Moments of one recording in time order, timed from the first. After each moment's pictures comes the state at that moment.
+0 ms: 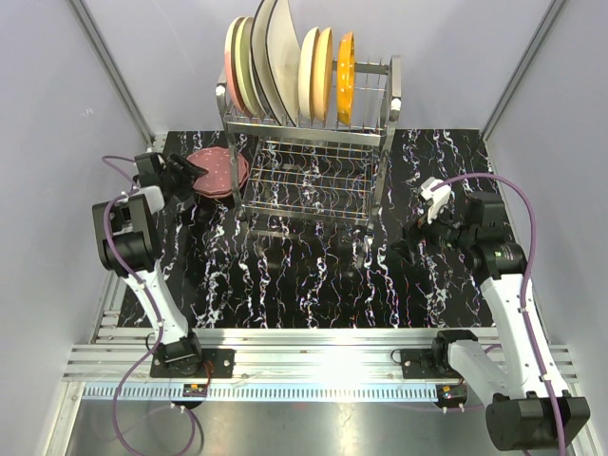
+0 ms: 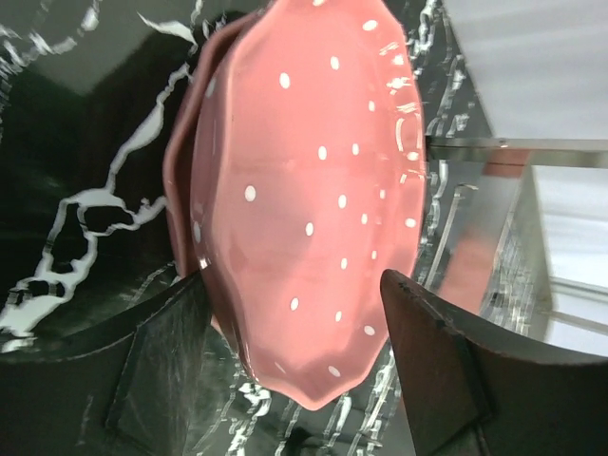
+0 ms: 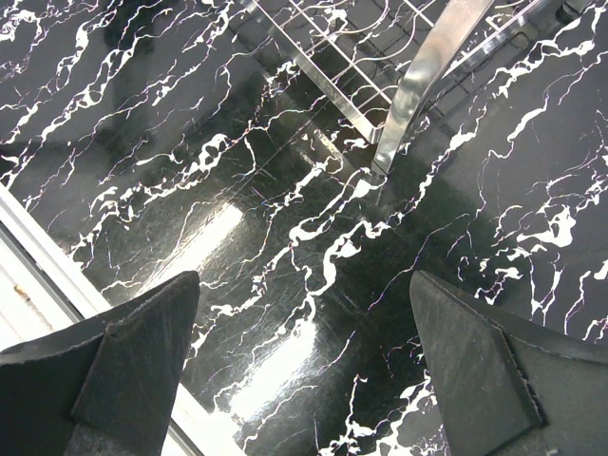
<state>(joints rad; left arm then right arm) 0.27 2.04 1.28 0.13 0.42 -0.78 0.03 0.88 0.91 -0.67 -0.65 -0.36</state>
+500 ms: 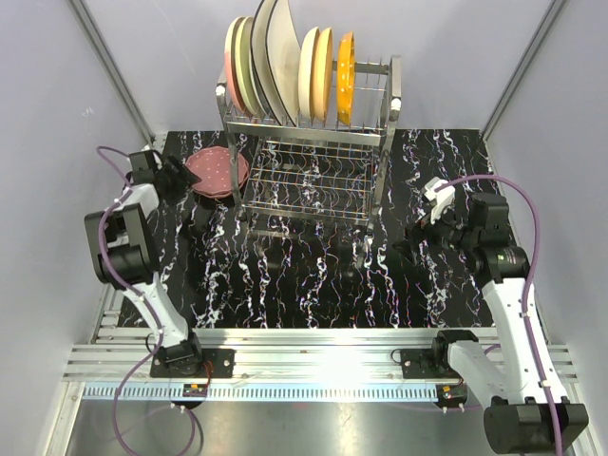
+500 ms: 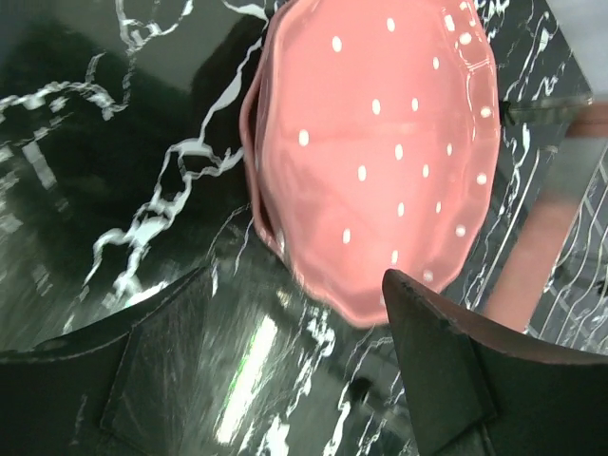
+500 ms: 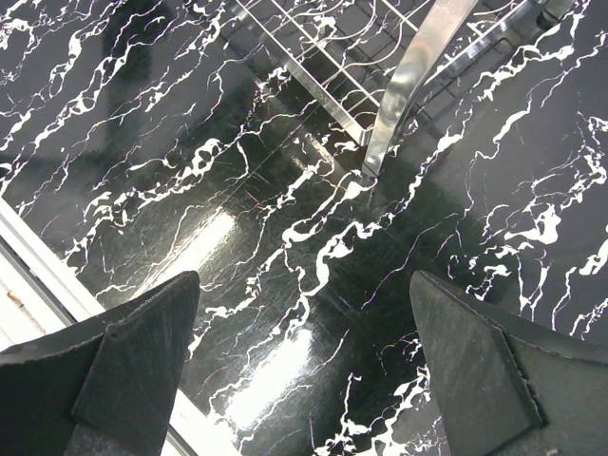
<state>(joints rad) 0.27 1.93 1.29 -0.10 0.31 -0.57 0.01 0.86 0.91 -0.67 -0.65 -0.36</state>
